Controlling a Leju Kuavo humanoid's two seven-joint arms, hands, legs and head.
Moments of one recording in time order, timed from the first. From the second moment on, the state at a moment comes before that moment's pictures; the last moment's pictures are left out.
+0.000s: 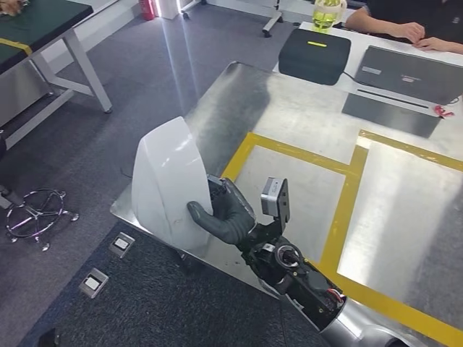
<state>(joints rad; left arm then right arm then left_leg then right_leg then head) -0.10 0.27 -0.72 -0.21 1.26 0.12 -0.18 -0.54 0.10 0.89 -1.31 -0.45 0.17 -0.40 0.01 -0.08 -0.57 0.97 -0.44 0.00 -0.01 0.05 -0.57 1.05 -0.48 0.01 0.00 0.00</state>
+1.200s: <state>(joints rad) -0.09 0.28 -0.72 -0.21 1.27 0.12 -0.18 -0.42 -0.23 0.58 -1.48 0.08 -0.30 -0.07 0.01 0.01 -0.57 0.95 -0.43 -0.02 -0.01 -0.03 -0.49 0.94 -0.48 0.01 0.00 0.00</state>
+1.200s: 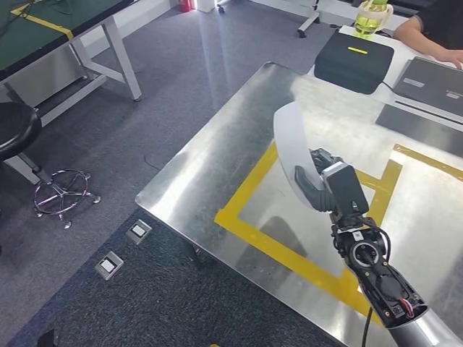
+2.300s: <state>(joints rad) -0.09 0.28 -0.72 -0.21 1.23 0.10 -0.21 -0.25 -0.33 0.41 -1.43 0.60 -0.30 0.17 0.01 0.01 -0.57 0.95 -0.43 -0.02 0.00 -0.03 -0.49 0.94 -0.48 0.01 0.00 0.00</state>
